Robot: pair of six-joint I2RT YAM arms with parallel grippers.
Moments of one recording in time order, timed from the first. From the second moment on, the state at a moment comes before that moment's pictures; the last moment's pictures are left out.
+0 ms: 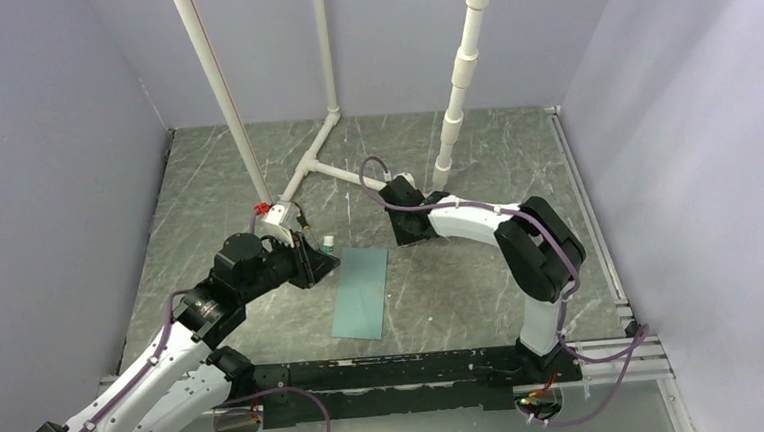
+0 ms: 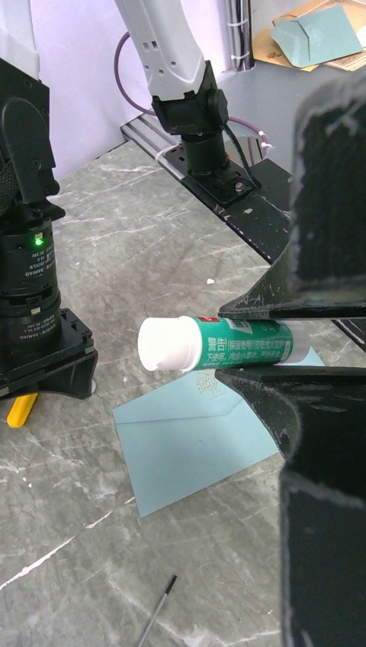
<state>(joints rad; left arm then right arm) -0.64 0.68 0.60 -0.24 0.23 -0.51 0.70 1.84 1.15 -0.36 0.22 0.40</state>
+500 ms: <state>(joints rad) -0.64 0.76 0.61 -0.12 0.49 -0.40 0.68 1.29 1.12 -0.30 -0.26 0.39</state>
